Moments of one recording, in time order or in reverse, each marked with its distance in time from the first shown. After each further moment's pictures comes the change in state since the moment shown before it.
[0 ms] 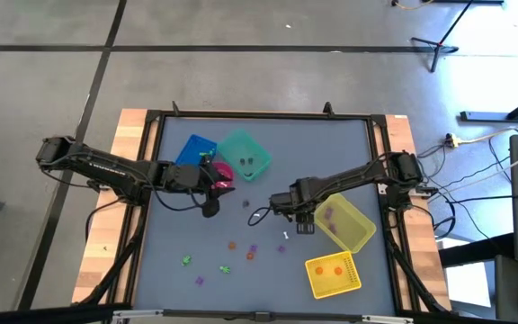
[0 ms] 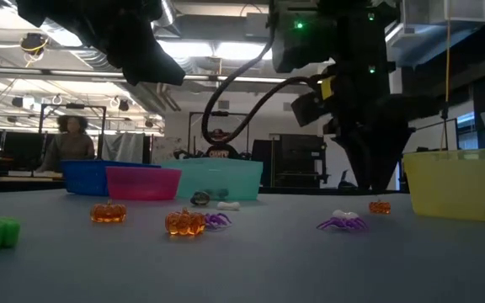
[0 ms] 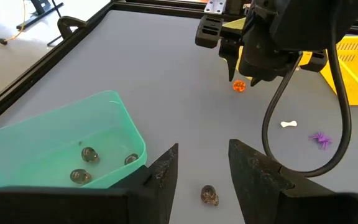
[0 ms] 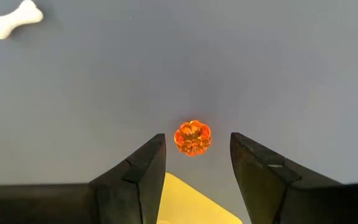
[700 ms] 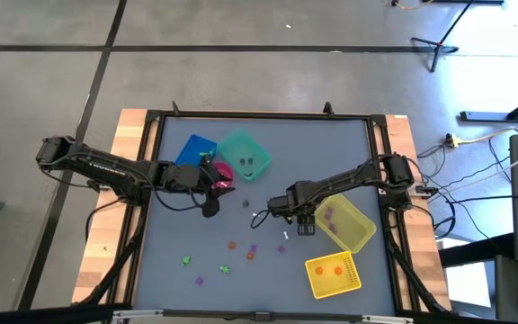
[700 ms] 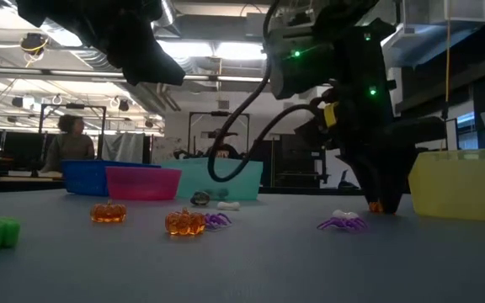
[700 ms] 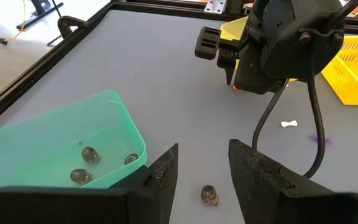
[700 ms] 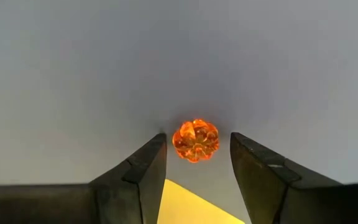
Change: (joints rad) left arm 0.000 0.000 0.000 0.000 0.000 0.000; right arm 0.000 0.077 0.001 -0.022 0.001 -0.002
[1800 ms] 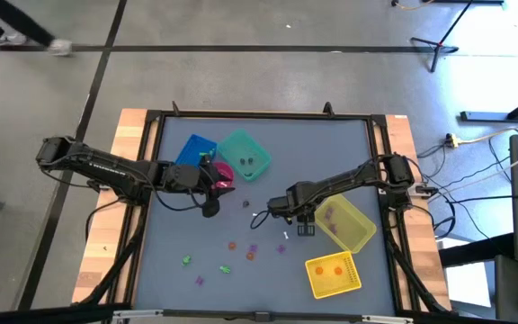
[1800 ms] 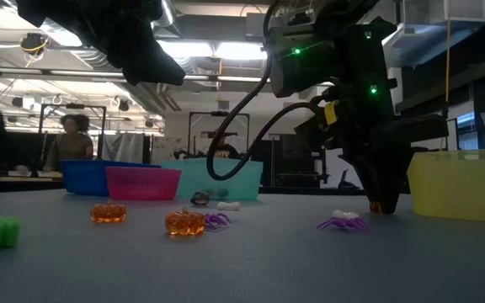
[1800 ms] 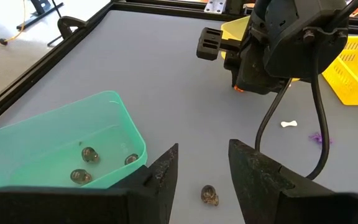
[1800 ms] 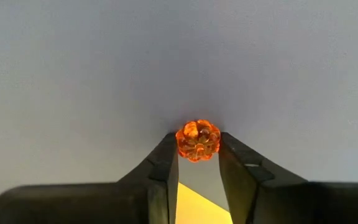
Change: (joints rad) left arm 0.000 0.000 0.000 0.000 0.000 0.001; right arm 0.001 0.001 0.000 0.009 -0.003 0.000
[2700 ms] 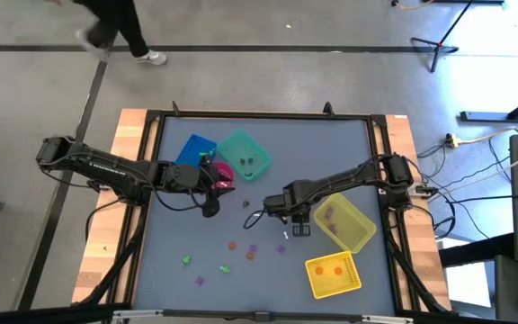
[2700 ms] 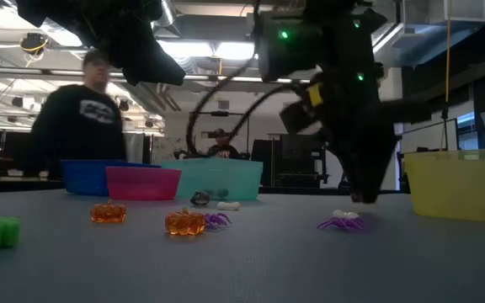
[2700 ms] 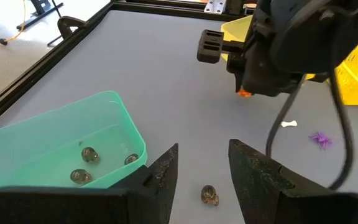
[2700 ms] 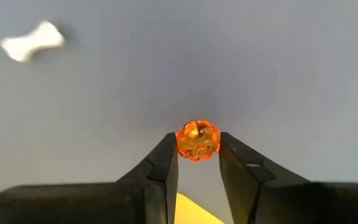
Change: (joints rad) left arm 0.000 0.000 0.000 0.000 0.000 0.000; right arm -0.001 0.001 0.072 0.001 -0.037 -0.036
